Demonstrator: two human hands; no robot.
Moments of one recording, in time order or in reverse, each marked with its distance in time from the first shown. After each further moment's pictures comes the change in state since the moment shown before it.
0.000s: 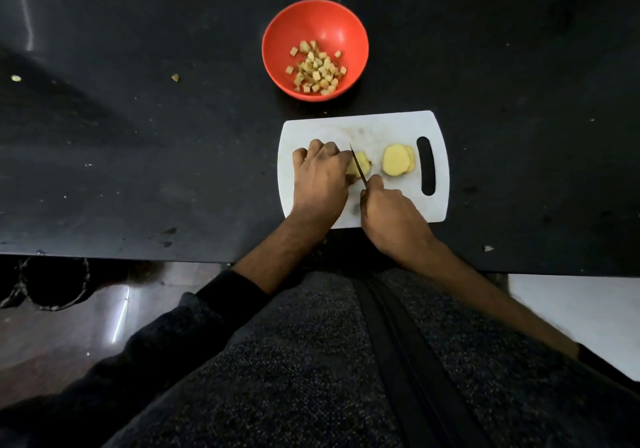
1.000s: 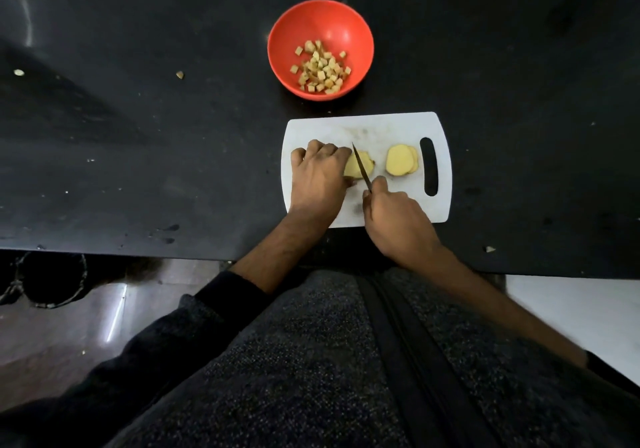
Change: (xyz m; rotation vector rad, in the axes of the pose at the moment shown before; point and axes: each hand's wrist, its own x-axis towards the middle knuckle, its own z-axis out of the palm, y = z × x) left_hand -0.004 -0.007 -0.009 -0.061 -0.030 -0.004; right_hand -0.009 0.000 0.001 -0.098 0.086 -0.061
